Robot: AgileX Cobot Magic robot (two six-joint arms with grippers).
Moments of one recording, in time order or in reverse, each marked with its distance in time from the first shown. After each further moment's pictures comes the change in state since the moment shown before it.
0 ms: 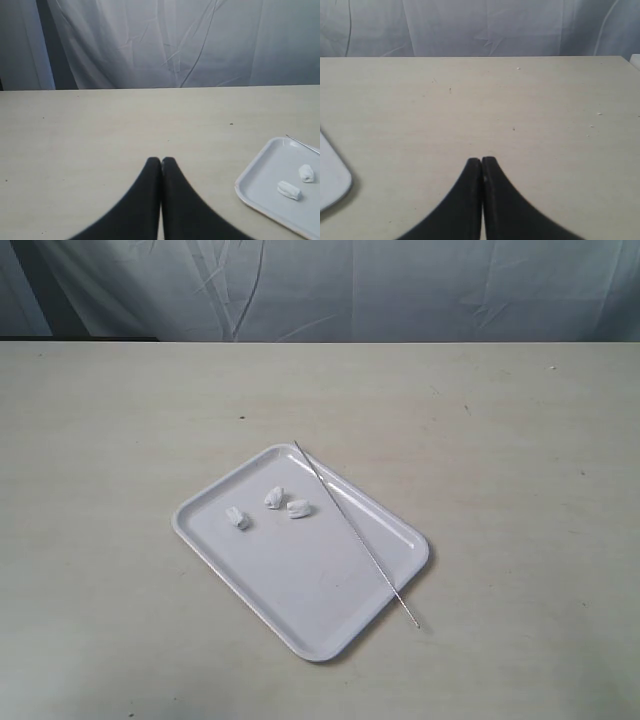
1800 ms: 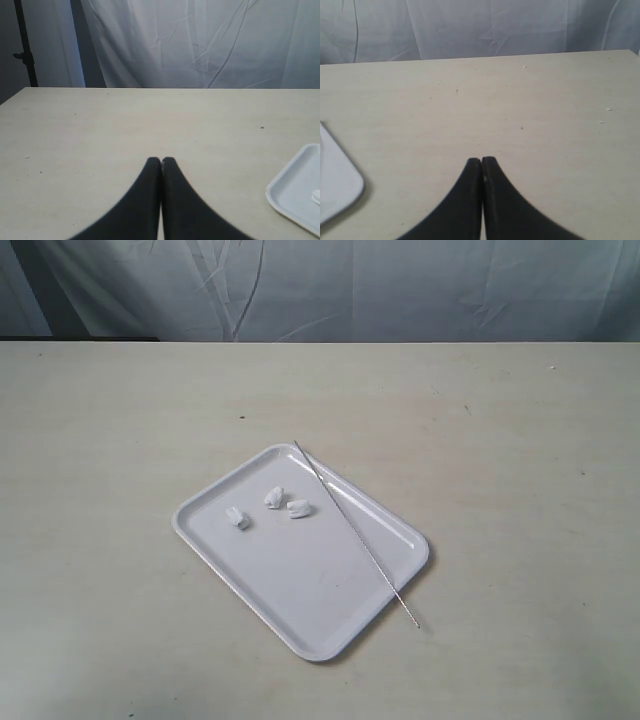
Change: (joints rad) left arm 0.066 0.000 0.000 0.154 0.000 -0.135; right arm 0.000 0.000 0.000 0.049 0.000 0.002
